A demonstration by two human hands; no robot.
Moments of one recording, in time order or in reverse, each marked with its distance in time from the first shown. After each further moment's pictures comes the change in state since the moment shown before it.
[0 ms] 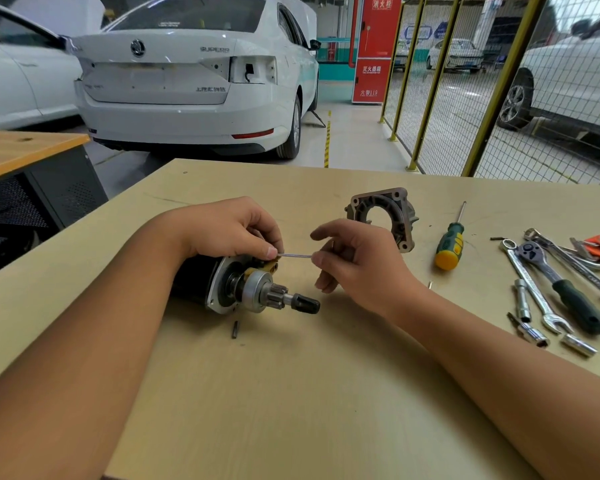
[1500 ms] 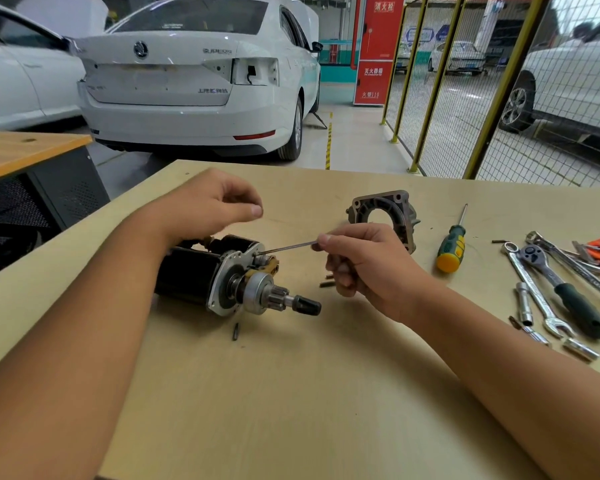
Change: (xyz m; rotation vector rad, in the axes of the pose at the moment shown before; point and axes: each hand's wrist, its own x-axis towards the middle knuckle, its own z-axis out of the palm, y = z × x) left_hand -0.011 -0.009 -0.015 -0.039 0.400 -0.002; right_hand 0.006 -0.011 -0.008 0.498 -0.059 0.348
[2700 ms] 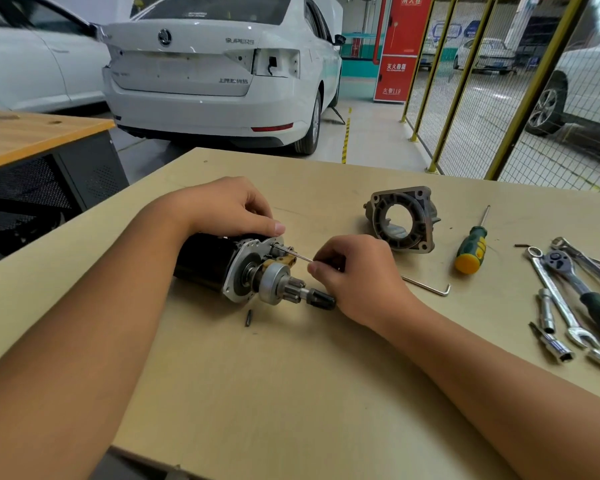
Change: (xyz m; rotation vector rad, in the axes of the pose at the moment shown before) left_hand 0.001 -0.004 0.002 0.209 -0.215 -0.104; right_hand -0.005 0.016 0.032 -0.878 0.172 -0.281
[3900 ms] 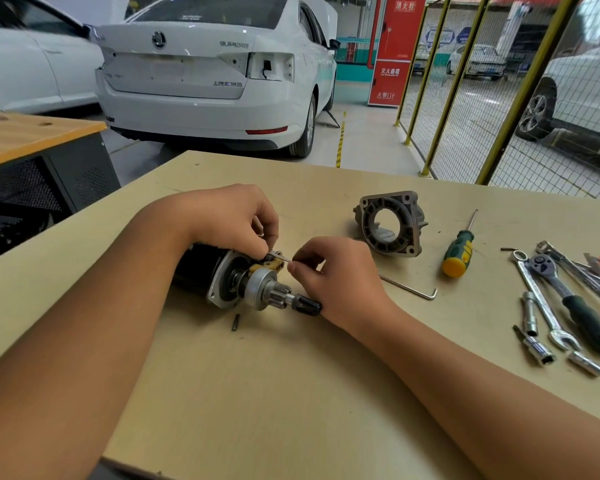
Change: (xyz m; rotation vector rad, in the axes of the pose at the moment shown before) left_hand -0.013 0.031 0.003 0.090 -0.094 0.061; right_hand 0.001 -0.010 0.004 -0.004 0.015 -0.010
